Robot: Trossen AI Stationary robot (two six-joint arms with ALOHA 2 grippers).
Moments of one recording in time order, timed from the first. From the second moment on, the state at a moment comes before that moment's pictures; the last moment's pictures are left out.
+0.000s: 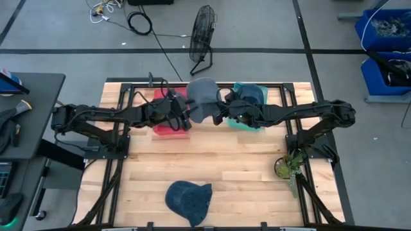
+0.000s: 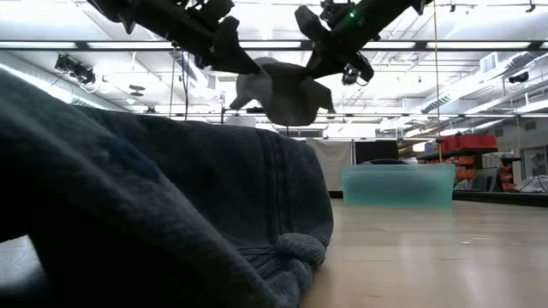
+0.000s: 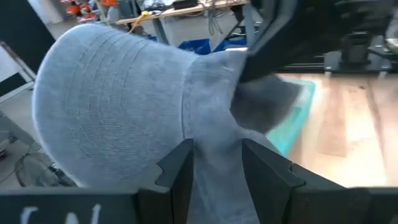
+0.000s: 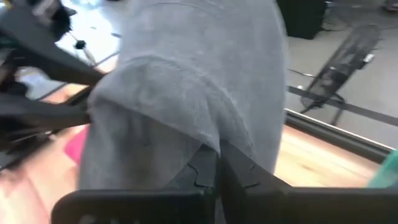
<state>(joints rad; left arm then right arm) 0.14 1.30 0.81 0.22 -0.39 0.14 -0.06 1.47 1.07 -0.11 0.59 0.53</state>
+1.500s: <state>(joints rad) 0.20 1.24 0.81 -0.09 -0.68 0.24 -0.07 1.47 1.07 -0.23 0.46 0.25</state>
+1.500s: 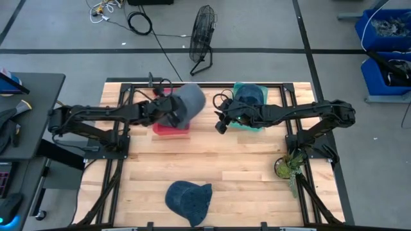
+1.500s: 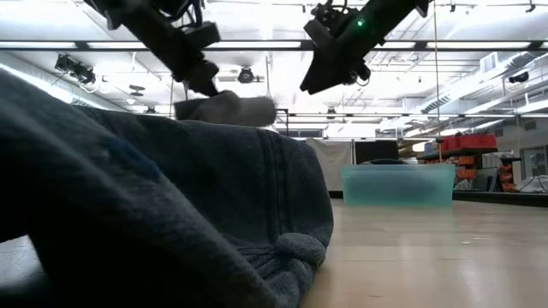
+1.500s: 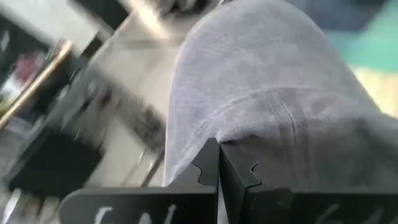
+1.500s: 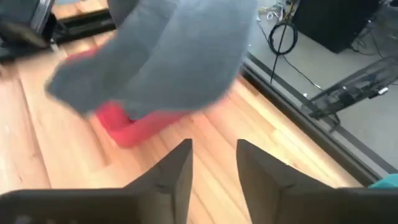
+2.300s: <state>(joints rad) 0.30 1.18 0.81 -0.61 -0.58 -0.54 -0.06 1.47 1.07 -0.29 0.46 0.25</state>
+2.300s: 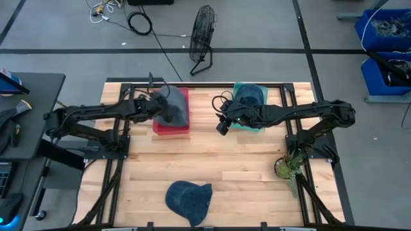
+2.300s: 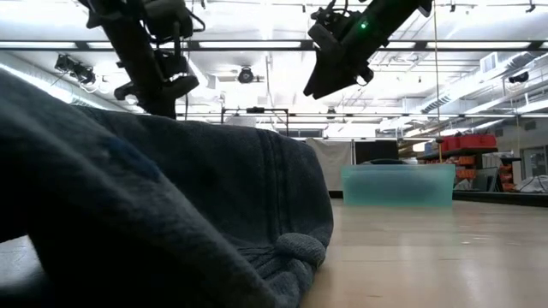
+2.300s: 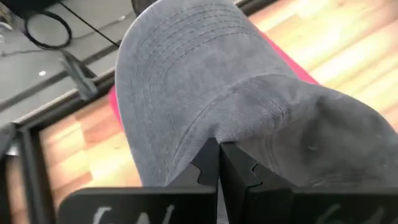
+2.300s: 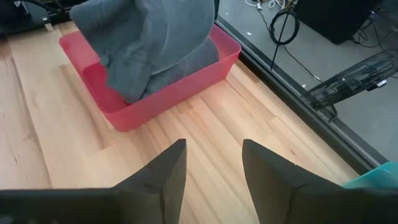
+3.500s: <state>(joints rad) 0.22 1.11 0.81 -0.48 -0.57 -0.32 0.26 1.70 1.07 0.01 -0.23 -0.03</state>
